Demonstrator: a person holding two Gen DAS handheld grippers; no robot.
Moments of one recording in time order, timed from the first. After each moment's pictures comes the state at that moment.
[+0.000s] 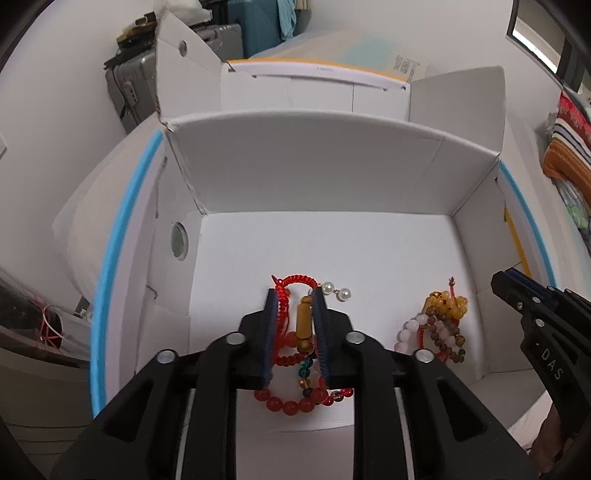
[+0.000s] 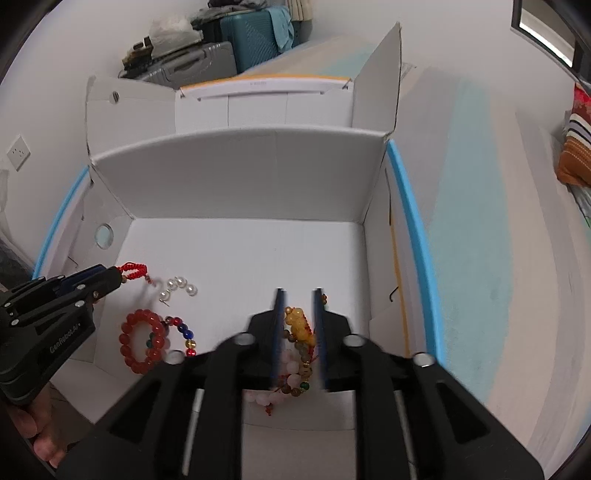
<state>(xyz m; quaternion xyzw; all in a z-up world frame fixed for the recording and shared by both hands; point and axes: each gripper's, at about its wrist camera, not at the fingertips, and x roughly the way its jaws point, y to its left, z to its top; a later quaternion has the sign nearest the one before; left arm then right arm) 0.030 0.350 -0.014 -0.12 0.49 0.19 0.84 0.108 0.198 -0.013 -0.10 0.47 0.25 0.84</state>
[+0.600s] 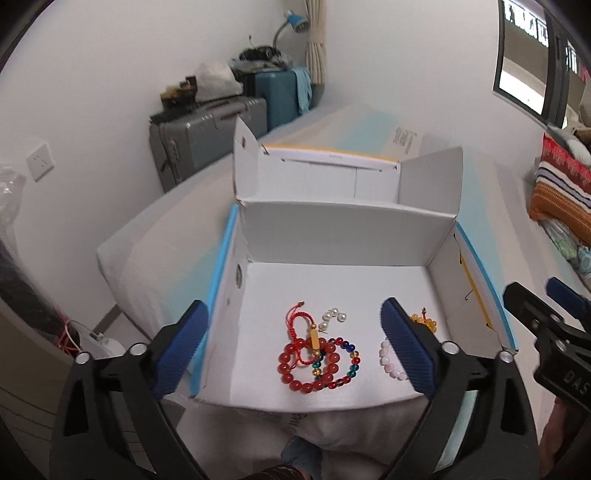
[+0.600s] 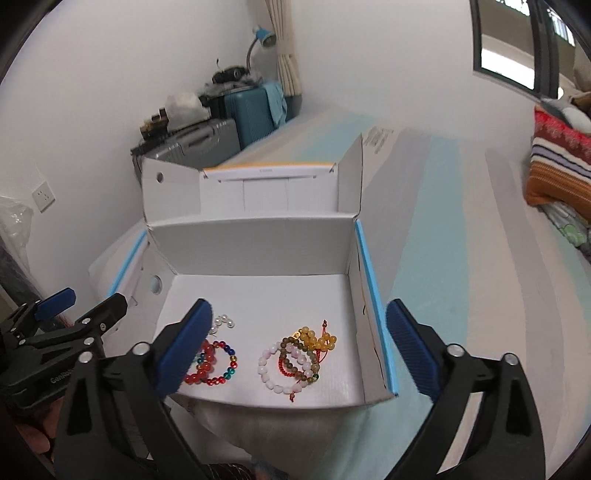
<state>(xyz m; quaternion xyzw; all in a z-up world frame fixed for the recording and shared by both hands) -0.058 0.324 0.068 -0.10 0.37 0.23 0.90 0.029 0.158 0.075 -0.05 0.35 0.25 0.90</state>
